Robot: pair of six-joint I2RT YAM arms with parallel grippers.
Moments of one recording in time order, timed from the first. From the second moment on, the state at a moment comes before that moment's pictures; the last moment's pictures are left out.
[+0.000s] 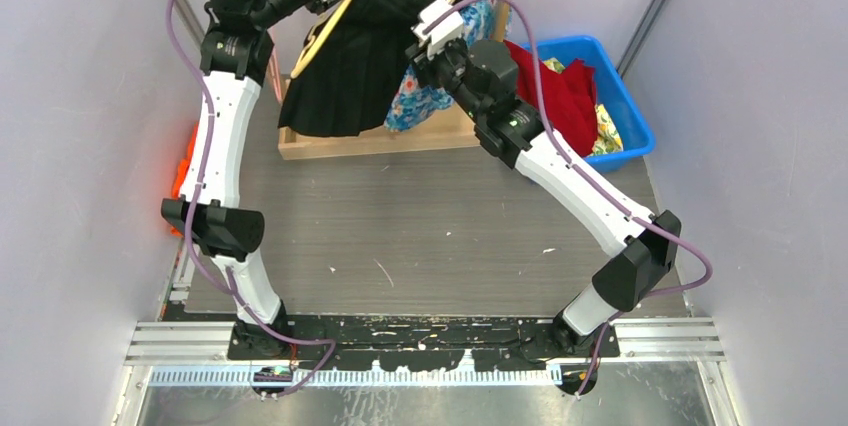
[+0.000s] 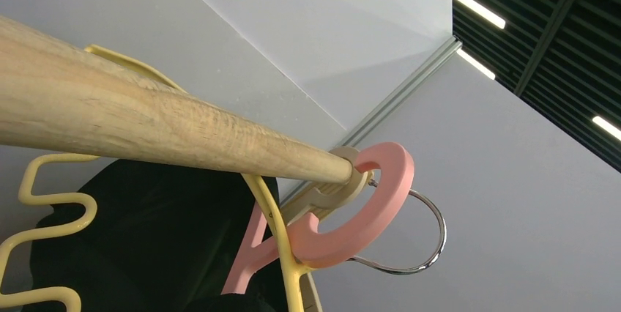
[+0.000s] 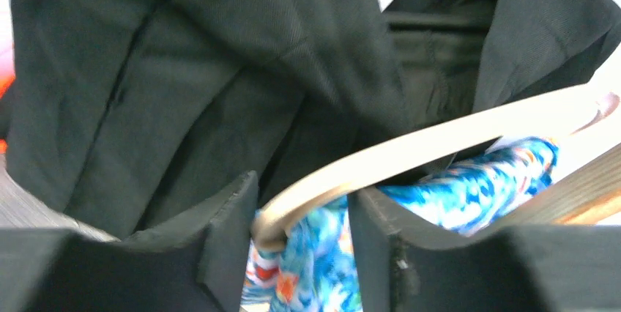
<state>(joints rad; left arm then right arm) -0.17 1.86 2.32 -0.24 0.69 -0.91 0.67 1.57 1.62 0.04 0.11 -0.34</state>
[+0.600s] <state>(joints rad) -0.16 1.80 2.27 -0.26 0.69 -0.89 0.67 1.55 1.81 0.00 0.03 -0.09</state>
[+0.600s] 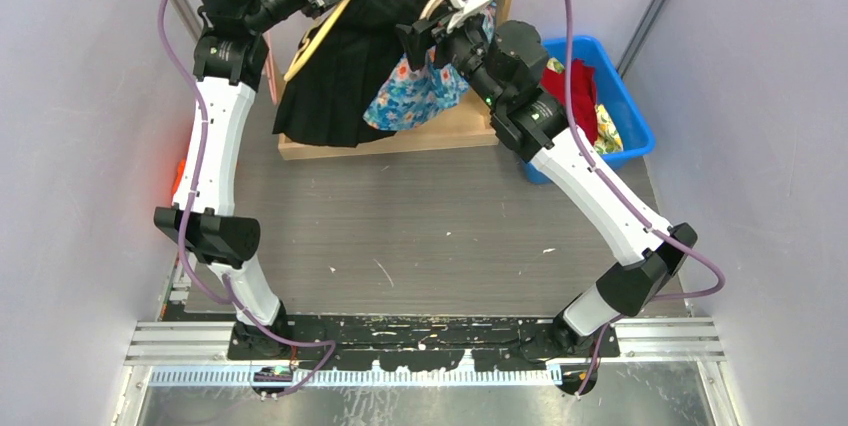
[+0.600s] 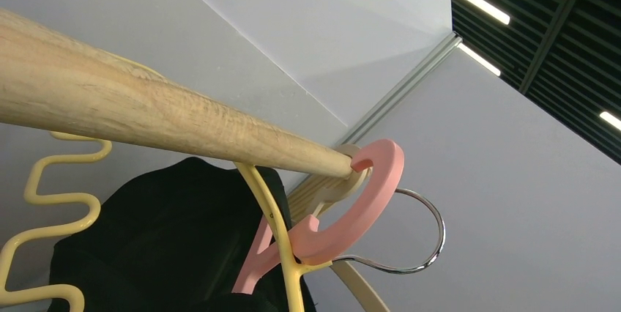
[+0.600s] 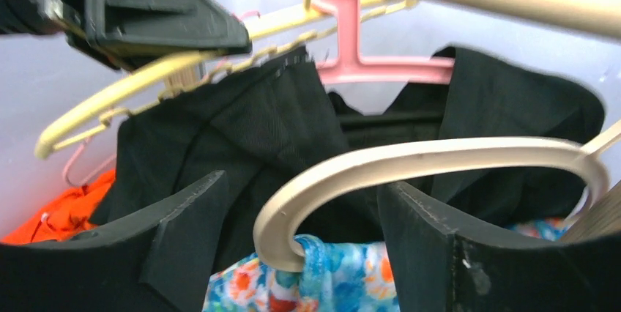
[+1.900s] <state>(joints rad) -0.16 1.62 2.13 -0.35 0.72 -0.78 0.83 1.65 1.89 -0.07 0.21 -0.25</state>
